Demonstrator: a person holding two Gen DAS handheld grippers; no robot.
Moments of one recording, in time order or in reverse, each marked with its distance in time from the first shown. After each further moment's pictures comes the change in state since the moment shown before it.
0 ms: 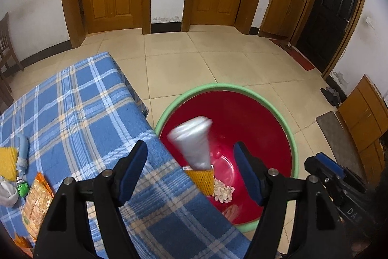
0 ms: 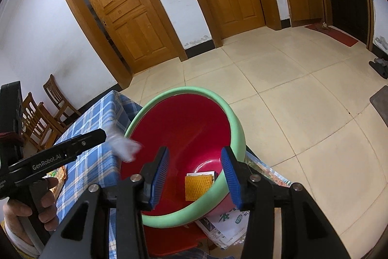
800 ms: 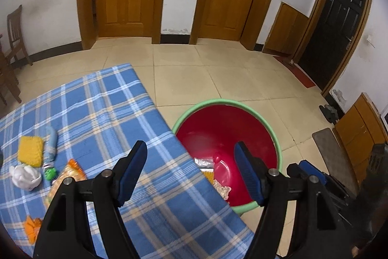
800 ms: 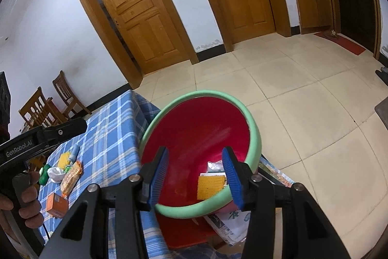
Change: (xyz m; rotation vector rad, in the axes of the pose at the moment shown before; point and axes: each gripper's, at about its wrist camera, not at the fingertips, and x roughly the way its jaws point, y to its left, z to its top) left arm -0.072 0.022 -0.001 -0.079 -0.070 0.010; right arm -0.024 0.025 -0.001 -0.048 -0.020 0.048
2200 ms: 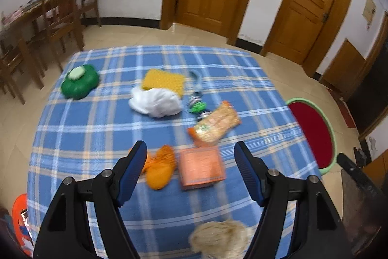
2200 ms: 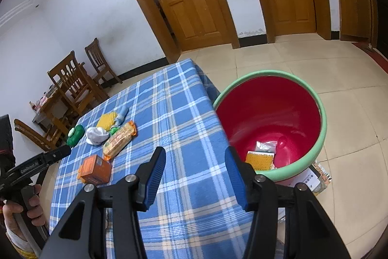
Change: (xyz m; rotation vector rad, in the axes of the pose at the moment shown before) left arm -0.113 0.173 -0.109 -0.313 -0.019 0.287; right arm -0.007 0.105 -0.042 -0.164 0.113 0.160
